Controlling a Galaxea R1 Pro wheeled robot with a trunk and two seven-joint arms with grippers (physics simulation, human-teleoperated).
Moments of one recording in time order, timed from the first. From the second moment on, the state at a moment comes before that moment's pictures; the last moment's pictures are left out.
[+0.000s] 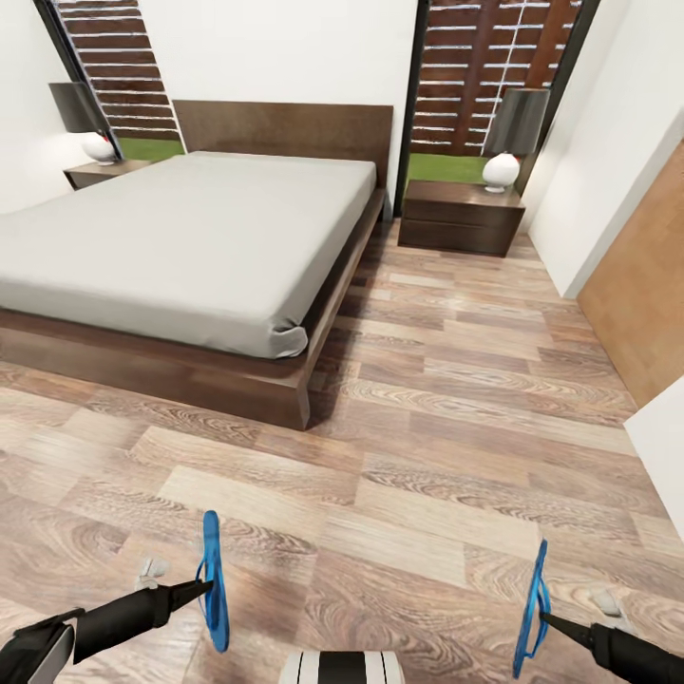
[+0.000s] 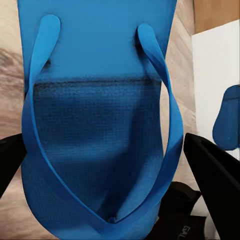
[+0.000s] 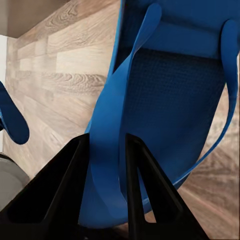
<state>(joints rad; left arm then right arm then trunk) -0.35 0.36 0.05 -0.65 0.37 0.34 -1.17 -0.40 -0.56 0.16 -0.30 -0.64 0.21 1.34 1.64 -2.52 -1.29</state>
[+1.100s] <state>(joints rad) -0.35 0.29 0.02 -0.57 0.32 0.26 -1.01 -0.40 -0.49 0.16 -0.12 -0.64 0.02 1.12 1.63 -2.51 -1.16</state>
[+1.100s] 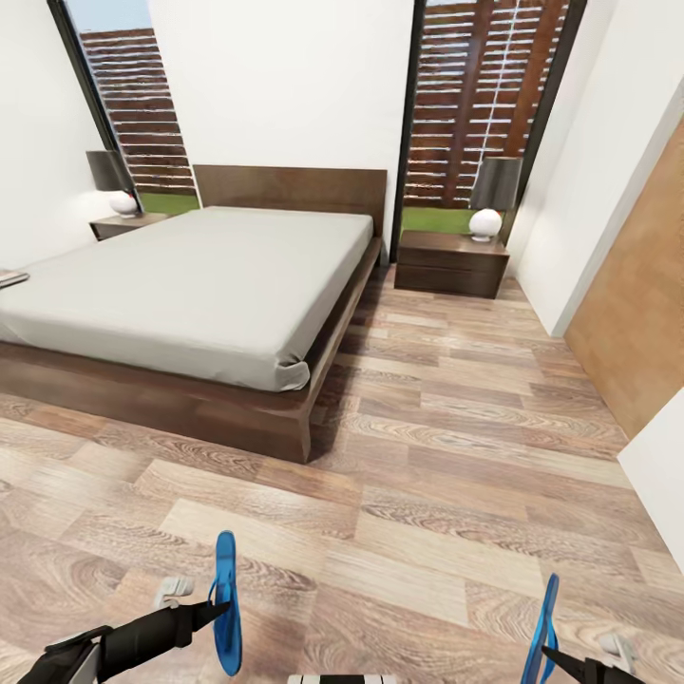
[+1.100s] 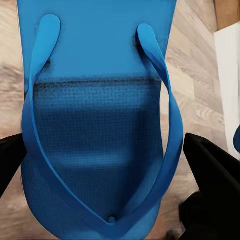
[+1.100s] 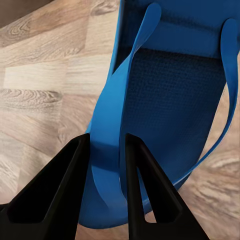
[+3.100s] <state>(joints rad) -0.35 0.29 0.02 -0.57 0.32 0.26 -1.01 -0.40 -0.49 0.16 -0.12 -0.64 0.02 1.12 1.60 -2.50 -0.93</state>
